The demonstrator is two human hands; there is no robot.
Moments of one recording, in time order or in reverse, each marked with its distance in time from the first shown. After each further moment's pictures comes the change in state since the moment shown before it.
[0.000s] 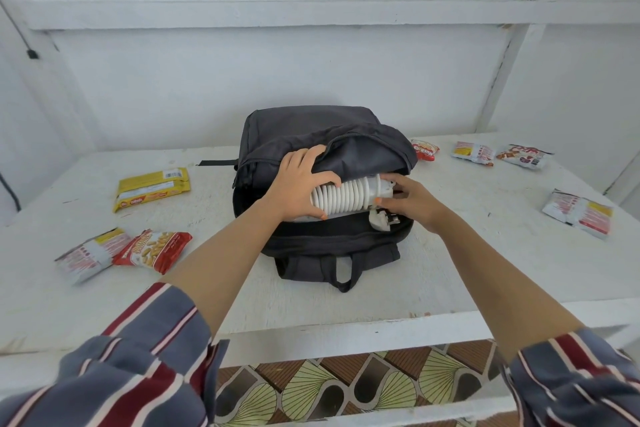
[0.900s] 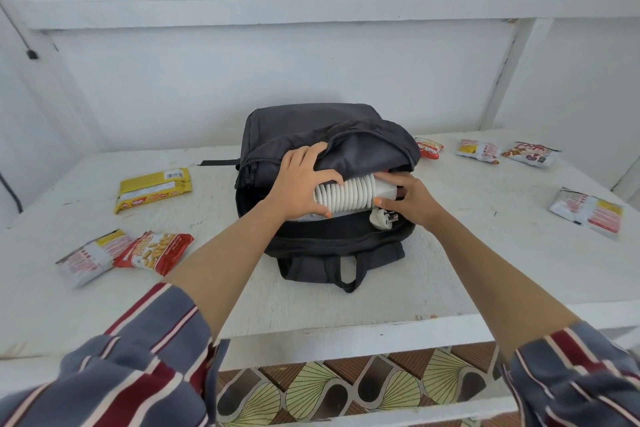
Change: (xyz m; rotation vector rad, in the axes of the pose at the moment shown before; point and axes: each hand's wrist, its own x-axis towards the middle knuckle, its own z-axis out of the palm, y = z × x) left_hand 0.004 -0.003 0.004 -0.011 0.023 -0.023; right_hand 0.003 -0.001 0.009 -0.167 0.064 -0.262
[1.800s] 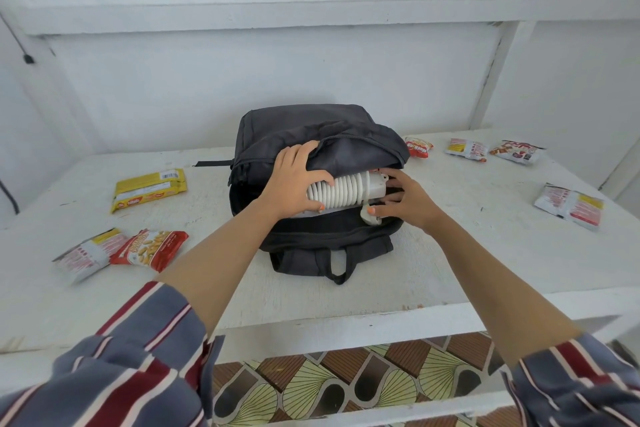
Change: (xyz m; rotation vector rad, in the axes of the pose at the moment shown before) left_hand -0.005 0.006 0.001 -0.017 0.079 0.030; right_hand -0.018 -0.001 -0.008 0.098 -0.018 0.192
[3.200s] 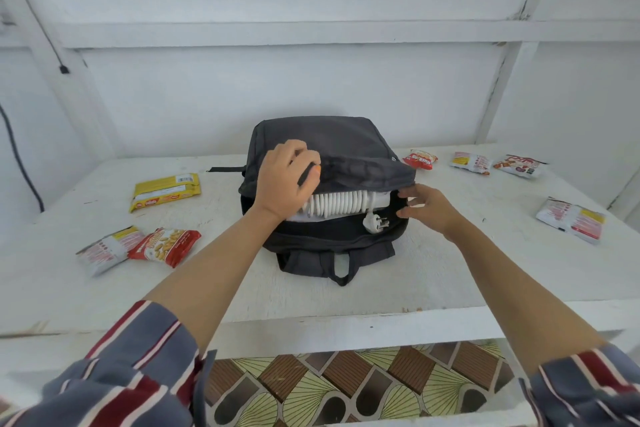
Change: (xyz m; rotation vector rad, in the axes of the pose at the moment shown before) left_hand -0.014 0.015 -0.035 -0.077 0.685 0.042; right_hand -0.011 -0.004 -0.028 -0.150 0.065 0.092
